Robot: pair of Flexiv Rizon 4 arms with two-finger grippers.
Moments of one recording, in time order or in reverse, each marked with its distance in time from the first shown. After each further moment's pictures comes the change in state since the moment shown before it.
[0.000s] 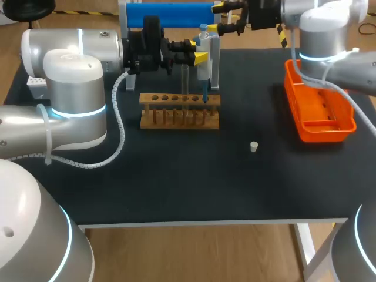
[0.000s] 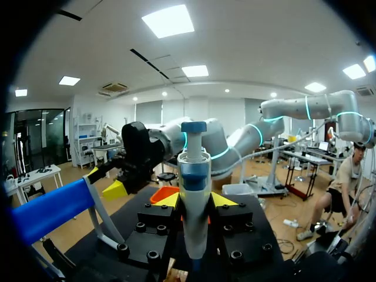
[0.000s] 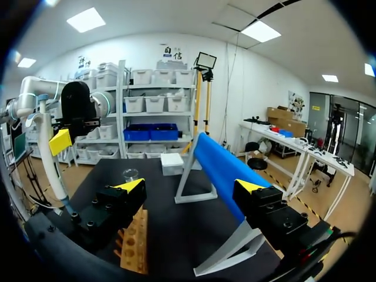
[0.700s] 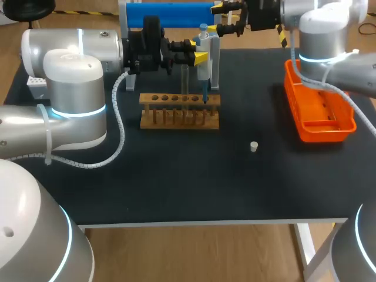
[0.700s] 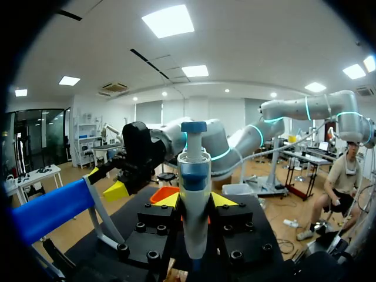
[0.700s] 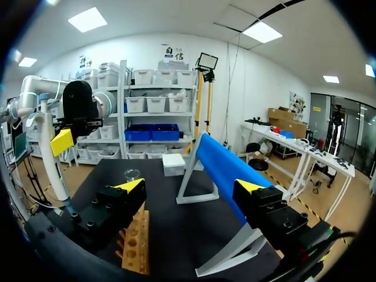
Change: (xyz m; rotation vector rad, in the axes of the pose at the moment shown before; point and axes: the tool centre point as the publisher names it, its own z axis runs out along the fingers) left arm 0.000 0.000 0.000 0.000 0.000 0.000; right arm 0.004 0.000 0.000 -0.004 0.002 -0.003
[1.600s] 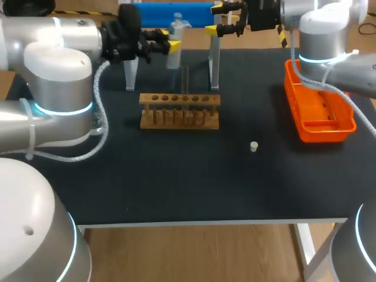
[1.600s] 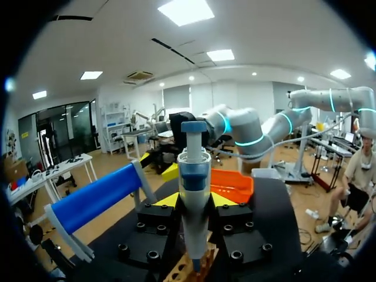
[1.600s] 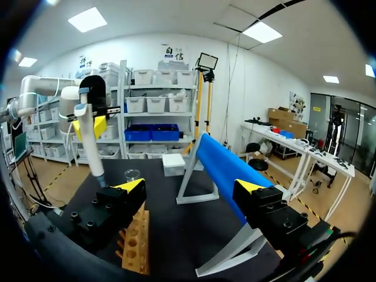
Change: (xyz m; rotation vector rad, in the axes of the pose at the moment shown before) left arm -0.056 0.004 -0.068 -0.151 -0.253 0.004; right arm 0.000 0.000 0.000 0.000 -0.001 0.000
